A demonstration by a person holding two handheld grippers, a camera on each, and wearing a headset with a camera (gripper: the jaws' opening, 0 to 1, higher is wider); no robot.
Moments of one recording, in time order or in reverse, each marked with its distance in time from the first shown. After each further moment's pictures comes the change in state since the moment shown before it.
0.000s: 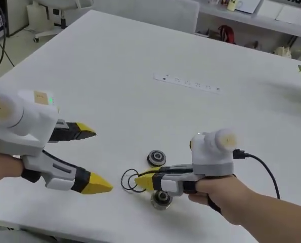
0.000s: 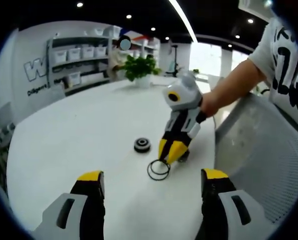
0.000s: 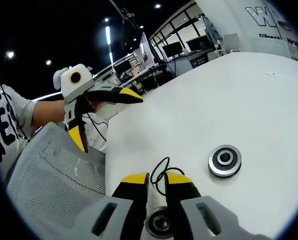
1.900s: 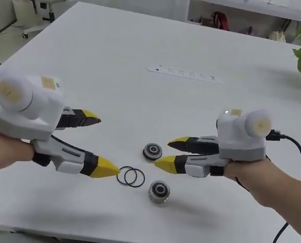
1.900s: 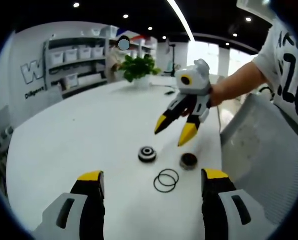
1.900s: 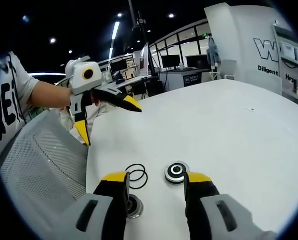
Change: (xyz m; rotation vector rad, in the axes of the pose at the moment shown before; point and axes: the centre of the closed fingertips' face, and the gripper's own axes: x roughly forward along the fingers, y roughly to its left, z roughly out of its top) left arm 0.023 0.016 0.019 0.022 0.002 -0.016; right arm -0.062 -0.038 0.029 -0.198 -0.069 -0.182
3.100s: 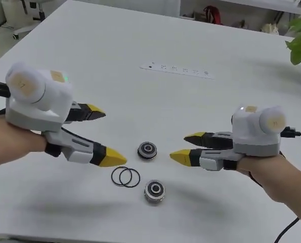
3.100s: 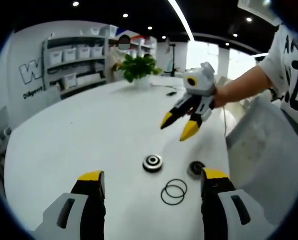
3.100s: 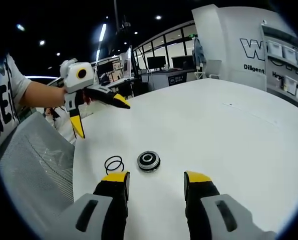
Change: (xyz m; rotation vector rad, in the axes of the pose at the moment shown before) left arm 0.027 0.014 0.014 -0.001 0.002 -0.009; right arm -0.028 -0.042 -0.015 0.034 -0.009 -0.115
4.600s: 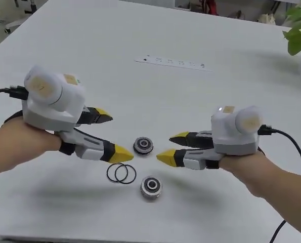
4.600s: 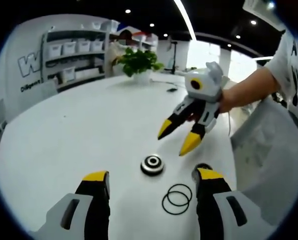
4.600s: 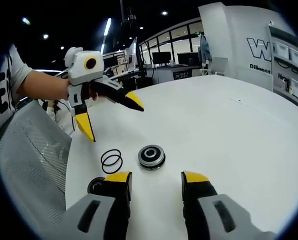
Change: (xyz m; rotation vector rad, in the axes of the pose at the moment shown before) left arm 0.035 0.001 -0.010 -0.040 0.027 -0.024; right arm 0.031 0.007 -0.016 -0.044 0.039 0.034
